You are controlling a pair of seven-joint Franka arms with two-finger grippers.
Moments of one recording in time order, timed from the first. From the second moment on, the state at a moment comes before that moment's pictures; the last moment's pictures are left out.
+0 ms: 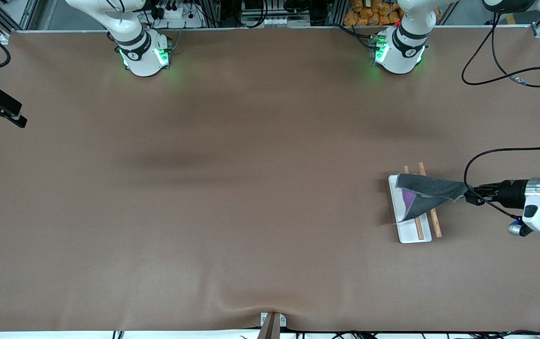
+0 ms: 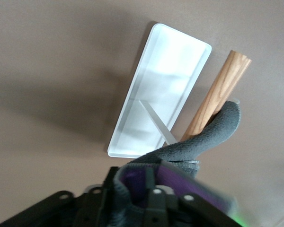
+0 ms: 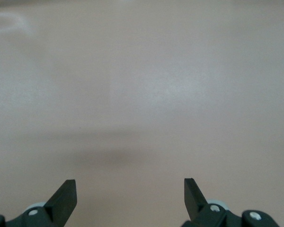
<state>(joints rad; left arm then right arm) 0.29 0.63 -0.10 -1.42 -0.34 1.67 -0.06 -0.04 -0.02 0.00 -1.50 0.00 1.56 -0.03</state>
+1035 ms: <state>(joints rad) 0.28 0.54 -0.12 -1.39 -0.34 1.59 -0.13 -0.04 -0.02 0.00 -1.49 0.00 1.56 -0.03</state>
